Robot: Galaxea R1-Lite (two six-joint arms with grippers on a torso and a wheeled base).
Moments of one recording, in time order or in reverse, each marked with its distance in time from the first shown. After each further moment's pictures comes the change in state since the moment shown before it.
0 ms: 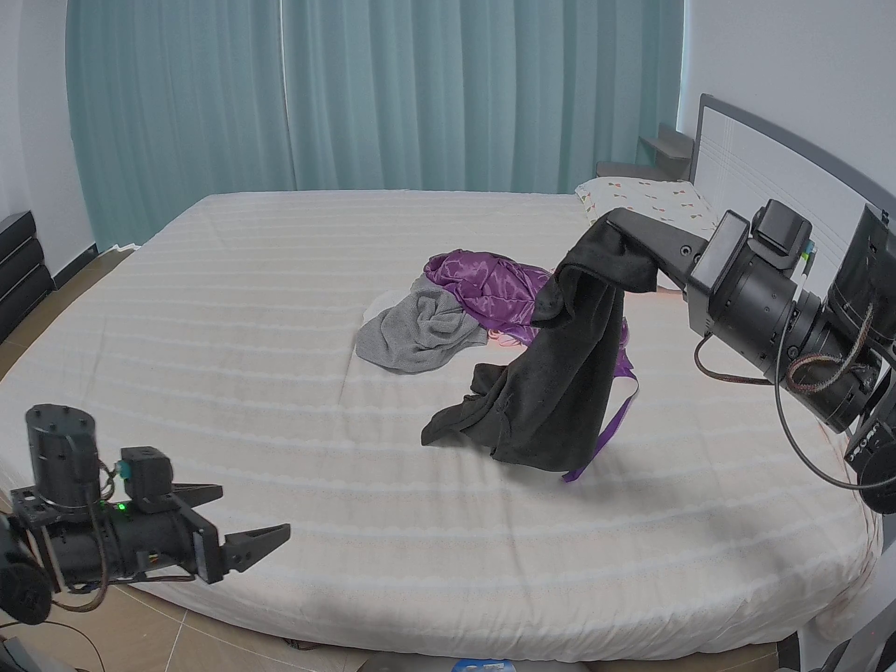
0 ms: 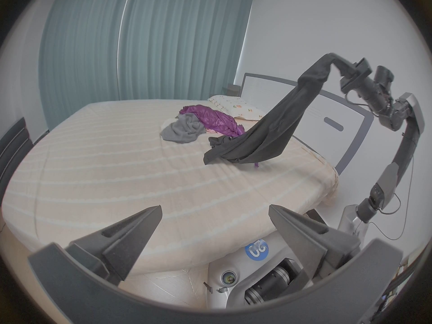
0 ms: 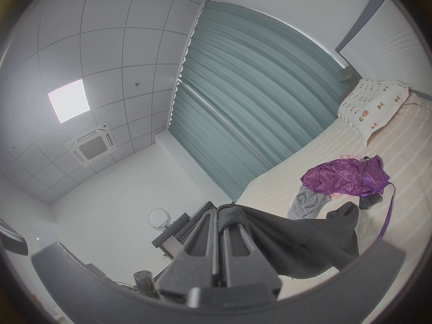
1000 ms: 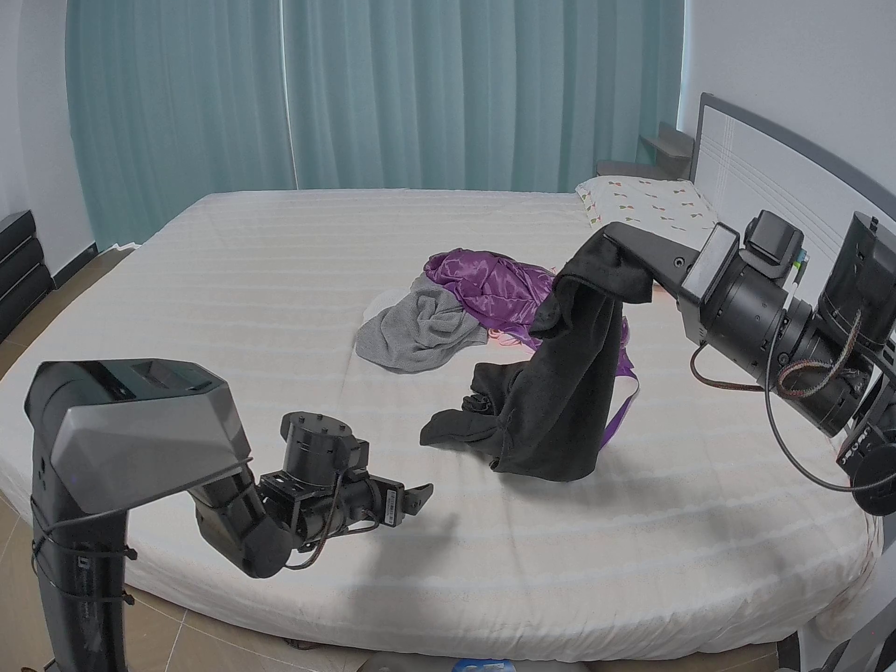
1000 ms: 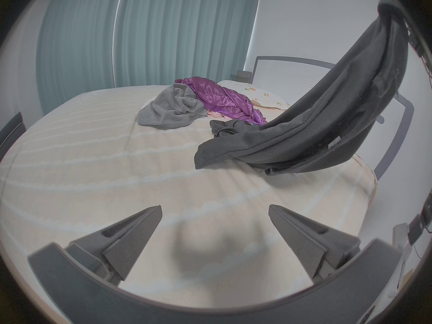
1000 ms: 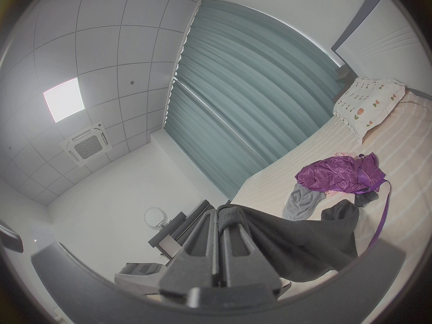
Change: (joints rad) left arm -0.195 0.983 -0.473 -0.483 0.220 -0.120; right arm -0.008 0.019 0.011 -0.002 -0.005 0.001
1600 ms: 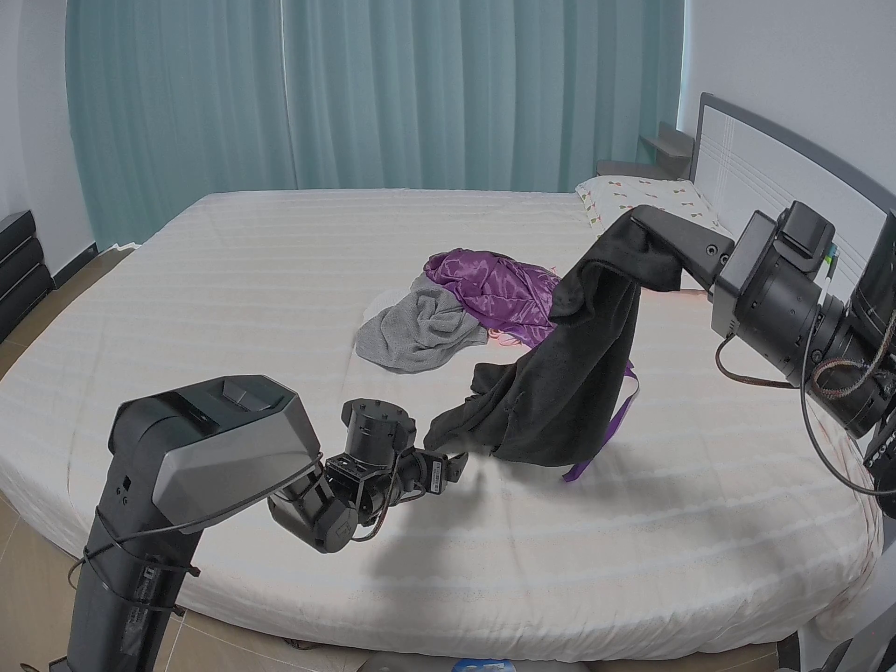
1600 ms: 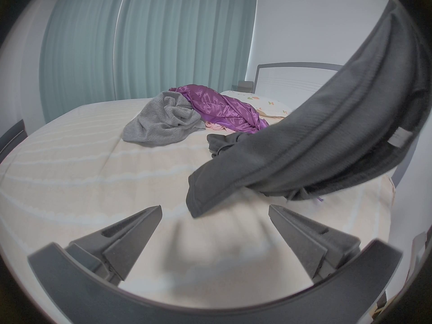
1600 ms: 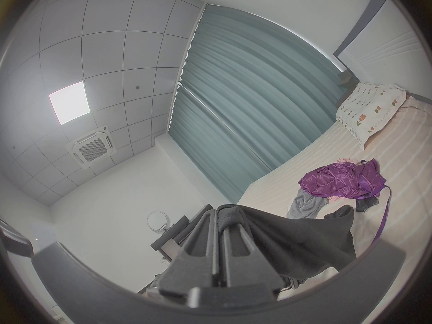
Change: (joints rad) left arm -0.037 0.226 -0.379 0.059 0.086 0.009; right arm 0.000 -0.074 0.026 0.003 -0.005 -0.002
